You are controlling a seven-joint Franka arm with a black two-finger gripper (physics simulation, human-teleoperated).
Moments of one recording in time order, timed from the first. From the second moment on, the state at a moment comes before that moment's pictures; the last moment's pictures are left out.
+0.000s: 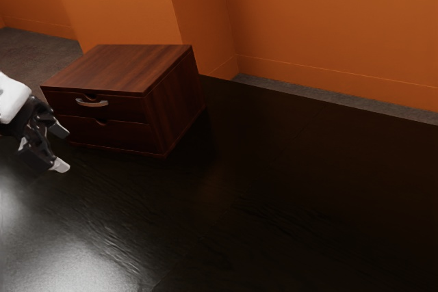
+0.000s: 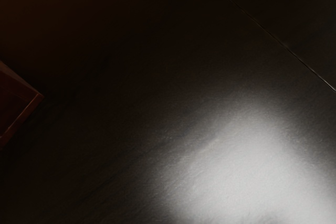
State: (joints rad) arm -0.38 -0.73 0.62 -2.19 0.32 1.92 0.76
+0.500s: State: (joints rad) arm -0.78 -0.69 1.02 -2.00 0.67 2.04 1.00
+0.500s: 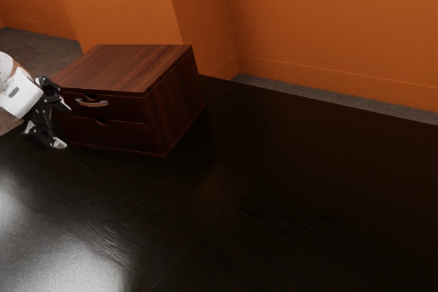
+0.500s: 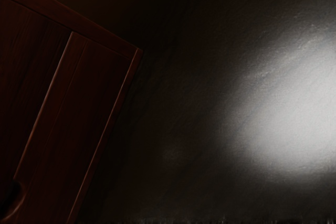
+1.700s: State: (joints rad) arm -1.35 -0.64 1.62 -1.66 0.74 2.15 1.15
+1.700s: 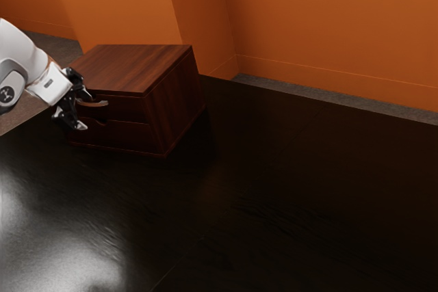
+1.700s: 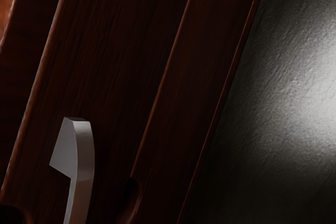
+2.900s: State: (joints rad) arm -1.32 -0.62 1.67 -1.73 0.73 2.24 1.16
